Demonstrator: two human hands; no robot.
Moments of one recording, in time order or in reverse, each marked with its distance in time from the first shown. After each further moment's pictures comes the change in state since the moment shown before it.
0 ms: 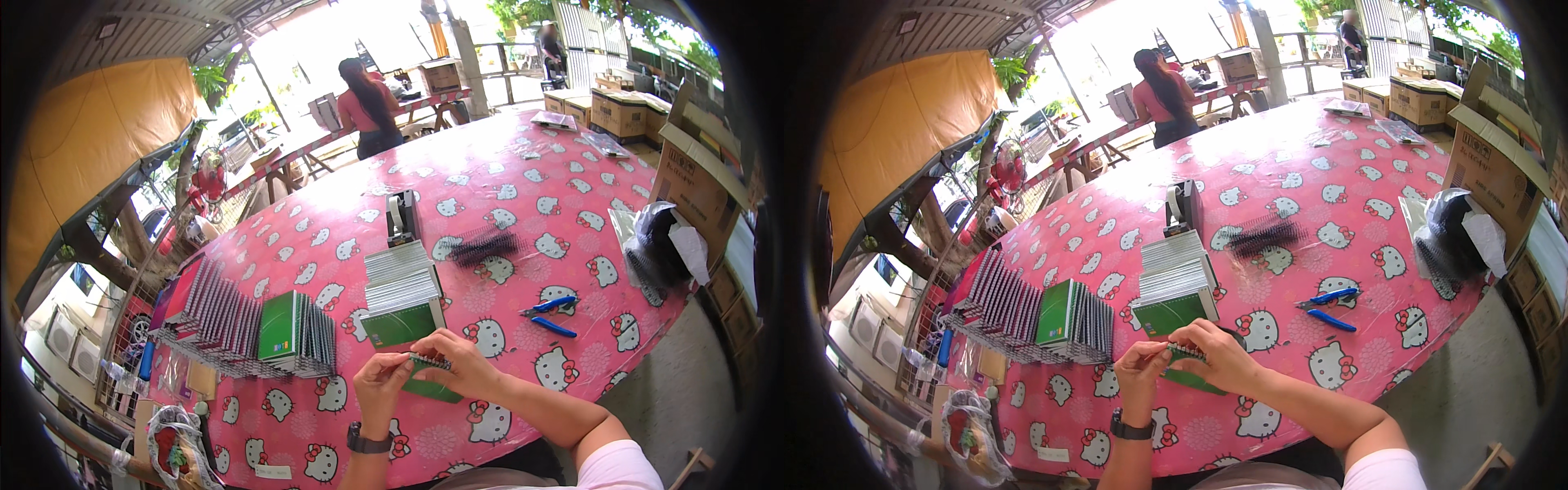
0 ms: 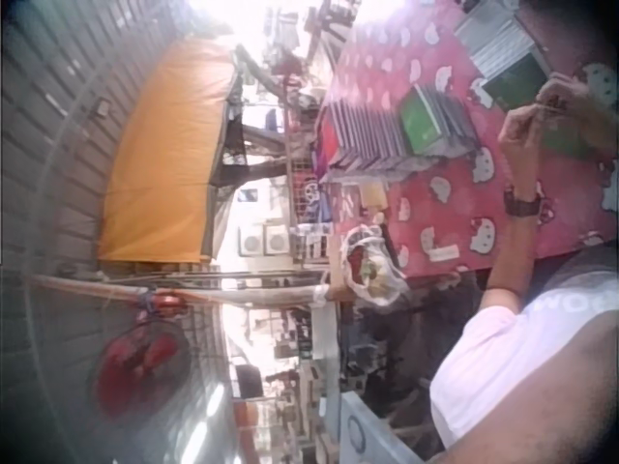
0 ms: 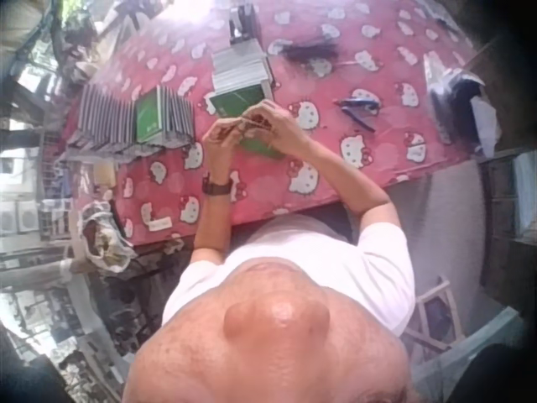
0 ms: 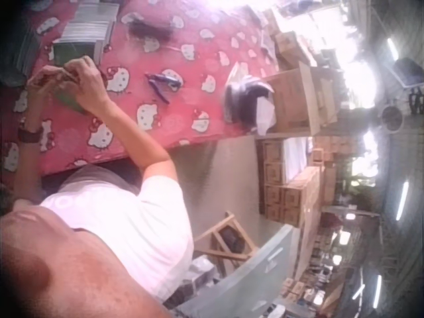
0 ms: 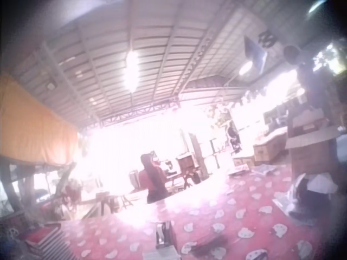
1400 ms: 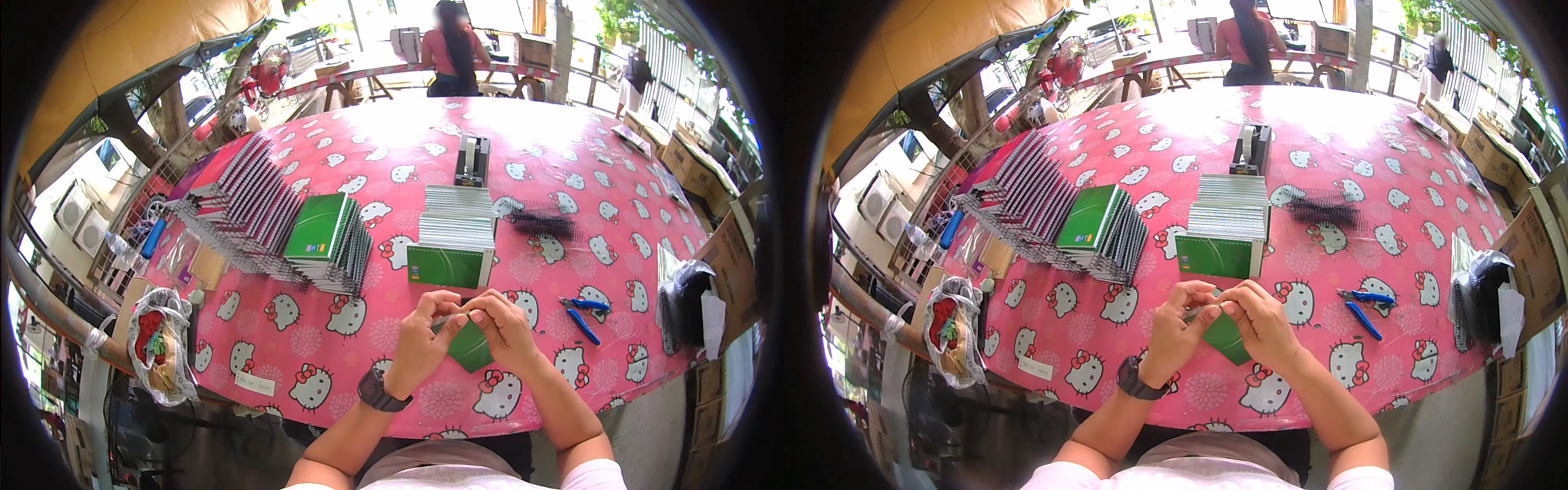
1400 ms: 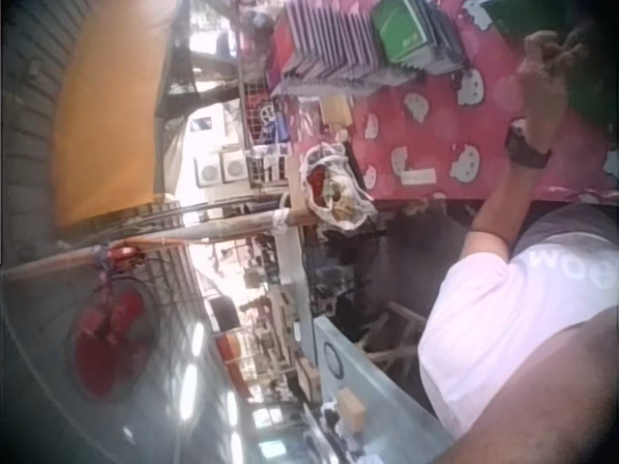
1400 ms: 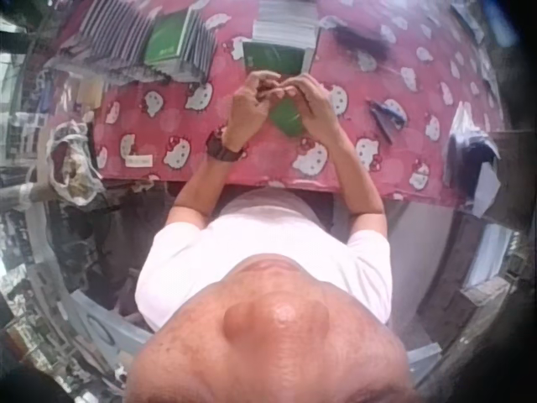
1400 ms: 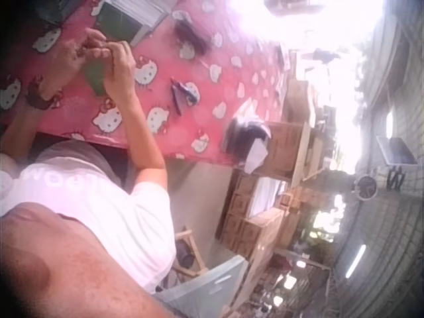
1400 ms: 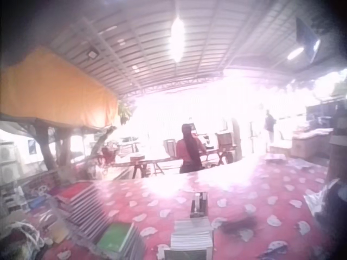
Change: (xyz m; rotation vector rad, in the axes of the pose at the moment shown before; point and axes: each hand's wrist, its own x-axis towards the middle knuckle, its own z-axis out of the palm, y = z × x) left_hand -0.015 0.006 0.011 0.299 0.032 0.088; right_hand 0.003 -0.007 -0.005 -0.182 -0.148 -0.005
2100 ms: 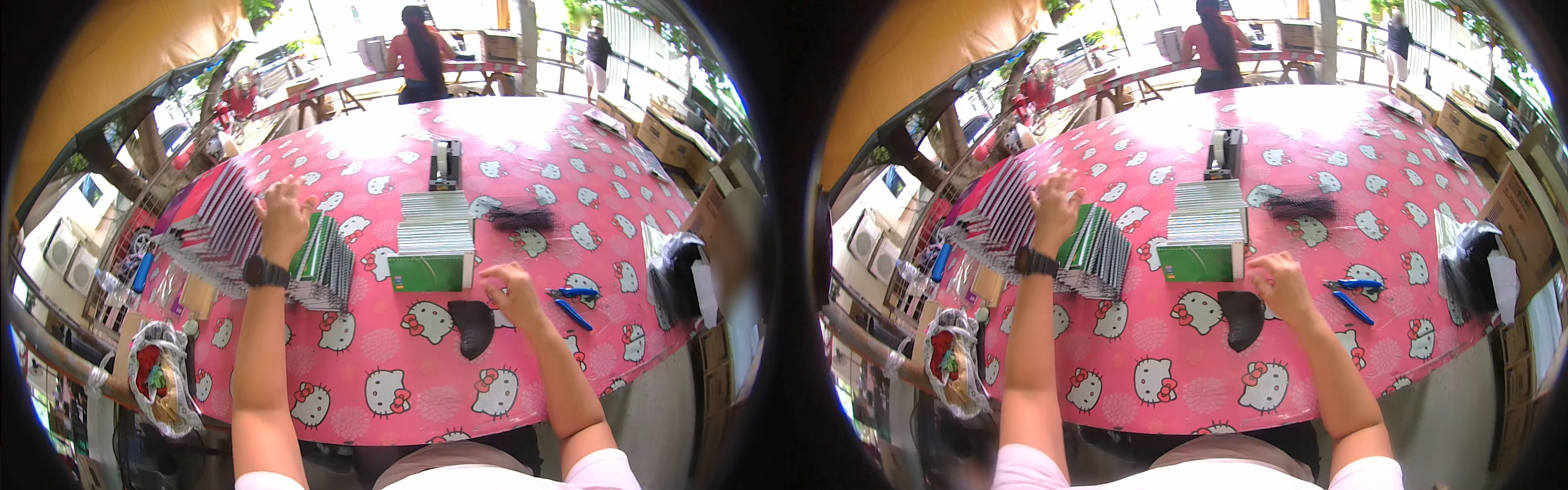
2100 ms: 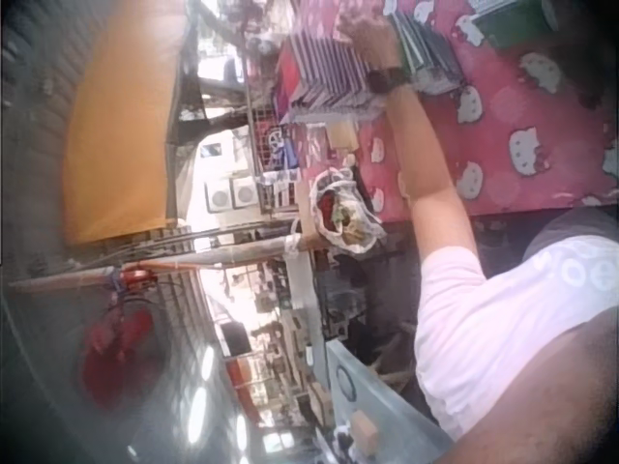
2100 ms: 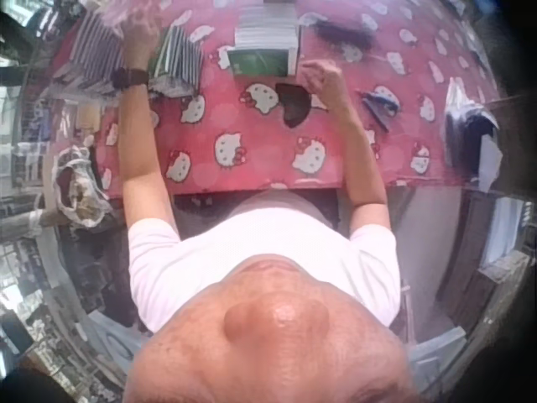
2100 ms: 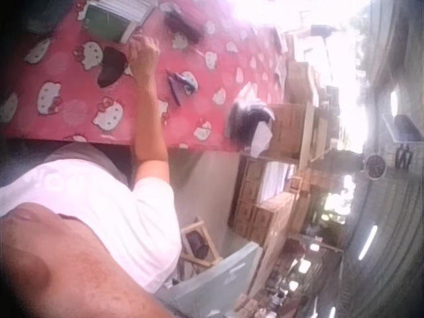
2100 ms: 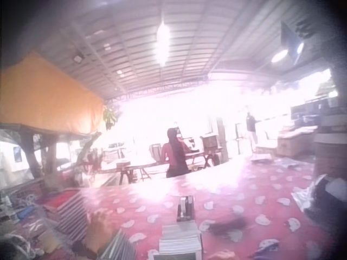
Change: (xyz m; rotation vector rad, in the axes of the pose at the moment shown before) left_hand 0.193 -0.031 -0.163 1.408 0.220 0.364; right_hand 0.005 0.090 -0.027 -0.346 0.172 0.136
